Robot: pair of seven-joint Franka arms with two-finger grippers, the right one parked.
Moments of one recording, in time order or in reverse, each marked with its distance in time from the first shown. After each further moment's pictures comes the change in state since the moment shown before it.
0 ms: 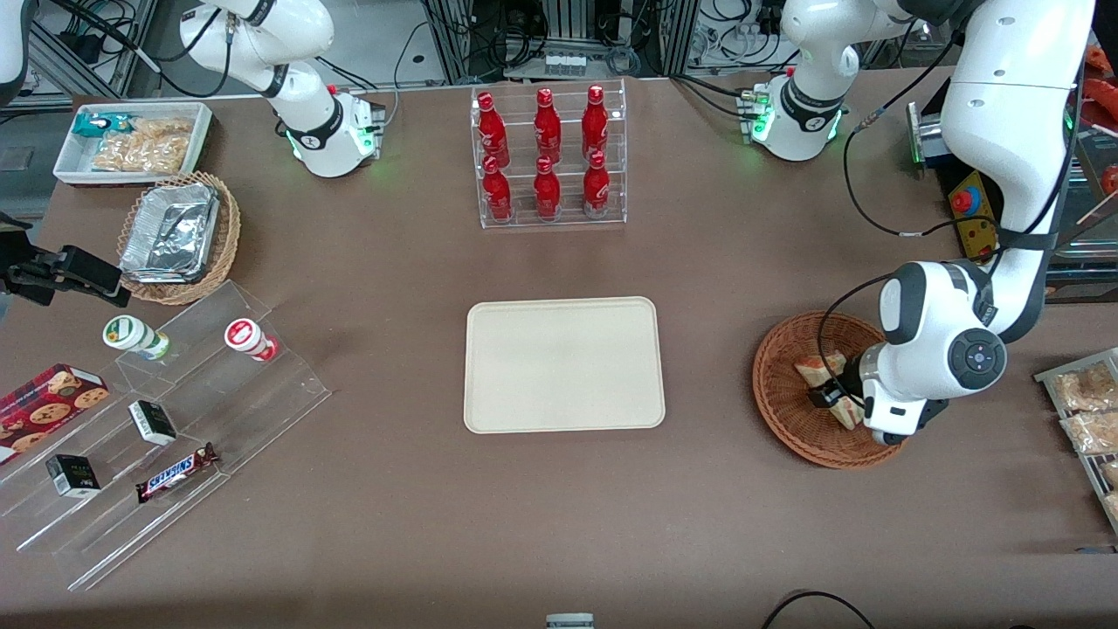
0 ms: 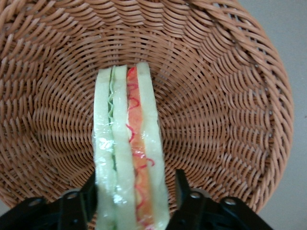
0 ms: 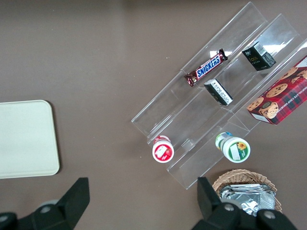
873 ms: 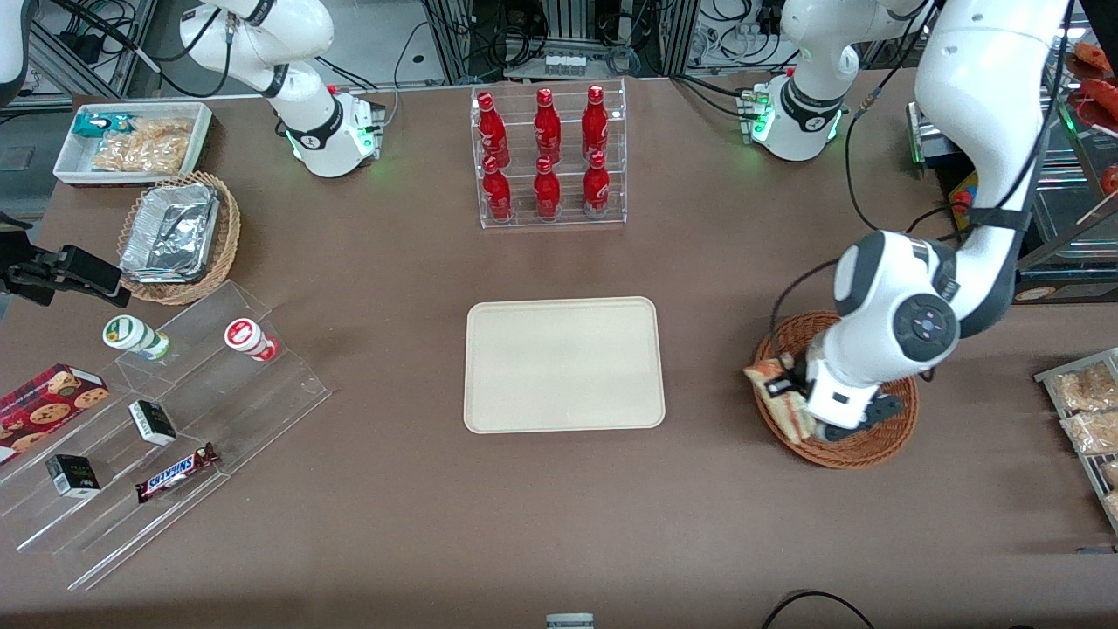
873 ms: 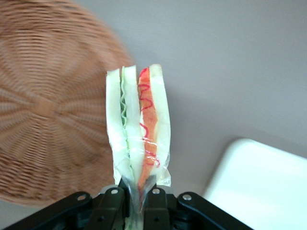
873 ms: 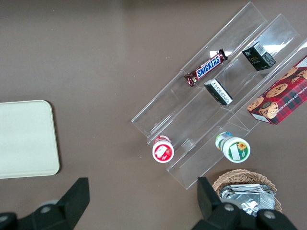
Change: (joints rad) arm -0.027 -0.069 -0.224 0.121 0.035 -0.077 -0.008
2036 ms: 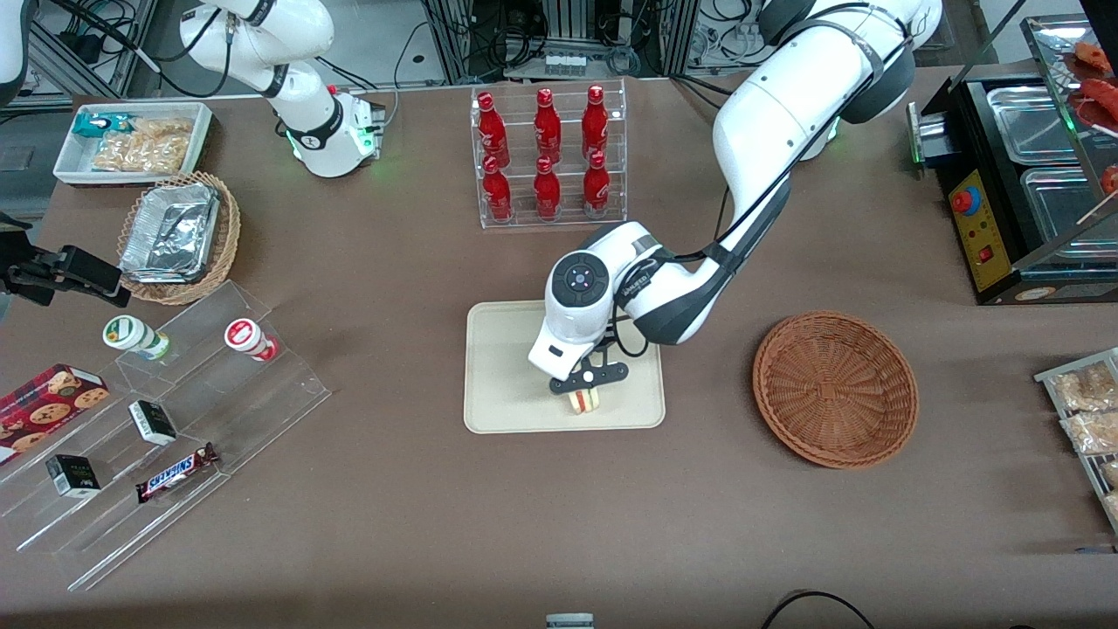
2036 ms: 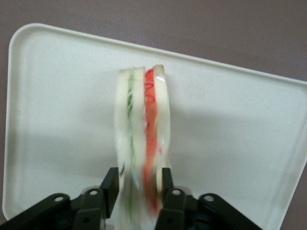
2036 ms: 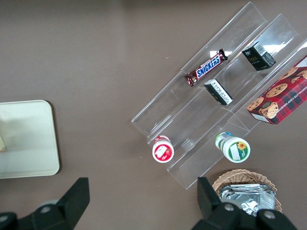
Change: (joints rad) arm -0.498 0.407 -0.024 0.415 0.262 -0.014 -0.435
